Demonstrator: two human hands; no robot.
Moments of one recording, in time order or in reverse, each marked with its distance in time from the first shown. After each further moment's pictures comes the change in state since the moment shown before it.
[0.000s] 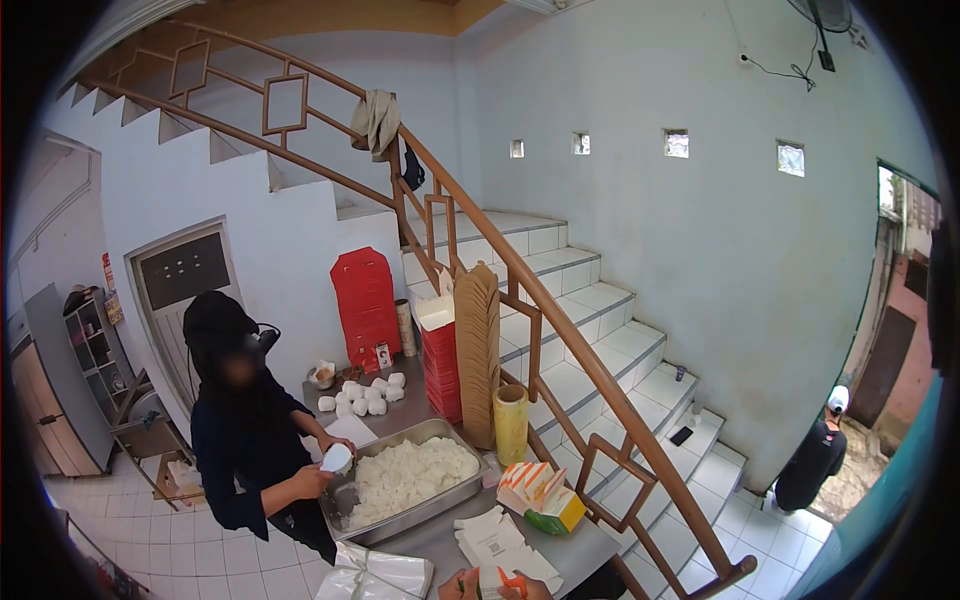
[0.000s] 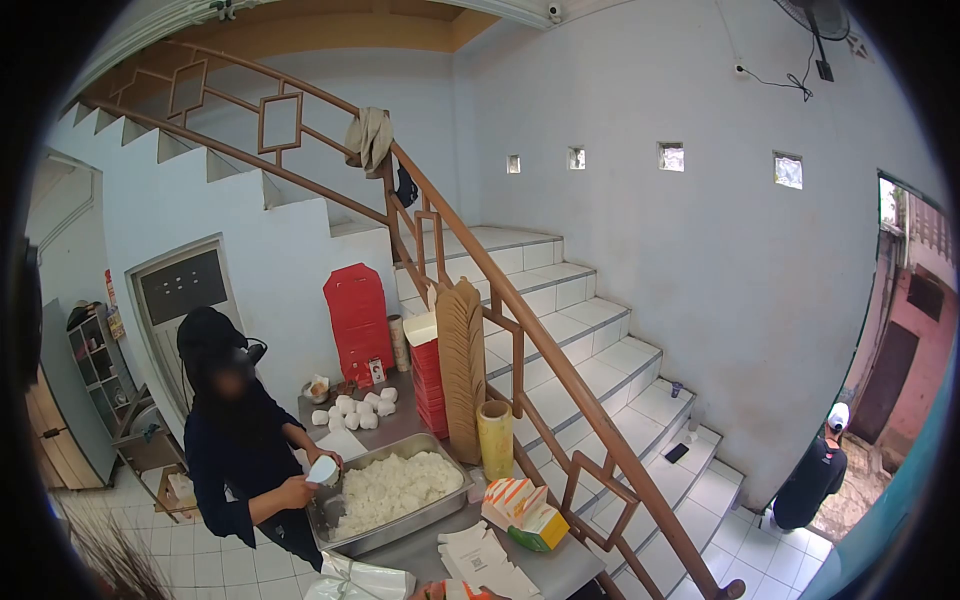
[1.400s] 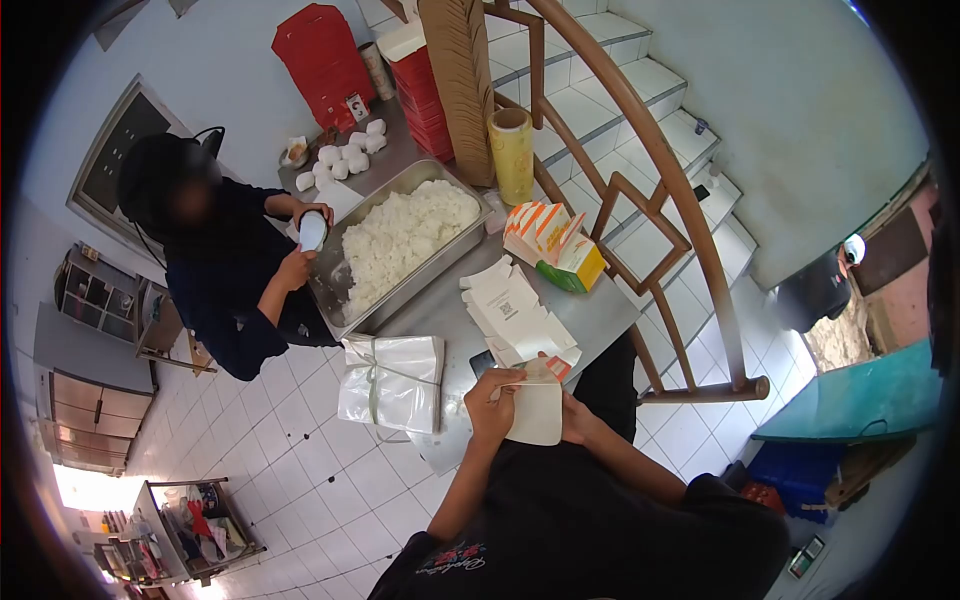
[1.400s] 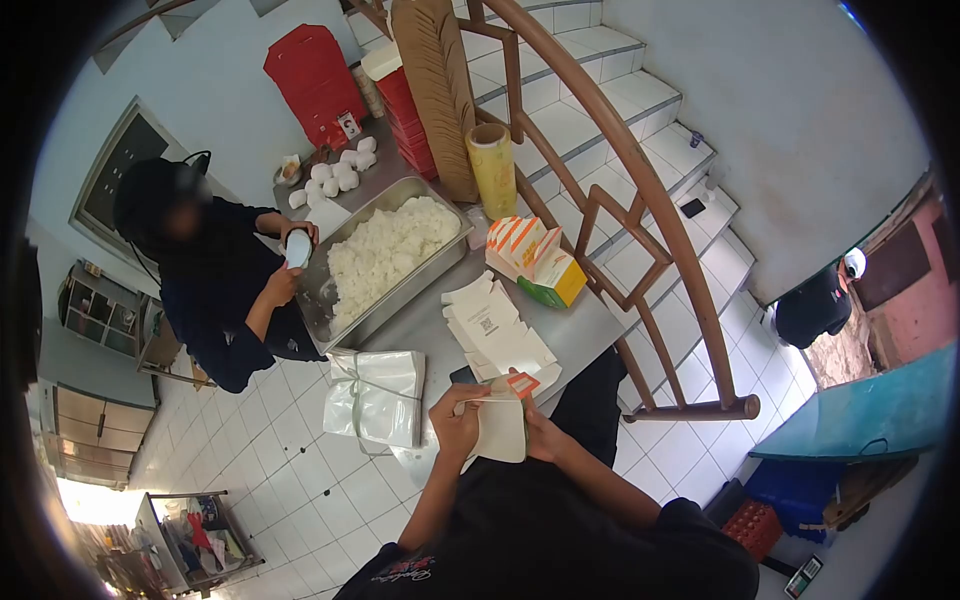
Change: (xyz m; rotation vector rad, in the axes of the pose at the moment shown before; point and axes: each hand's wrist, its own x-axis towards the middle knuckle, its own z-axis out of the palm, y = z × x) left_hand -0.025 0.063 -0.002 -0.190 -0.047 0.314; right_hand 0.023 0.113 -0.037 0.945 -0.486 -0.004
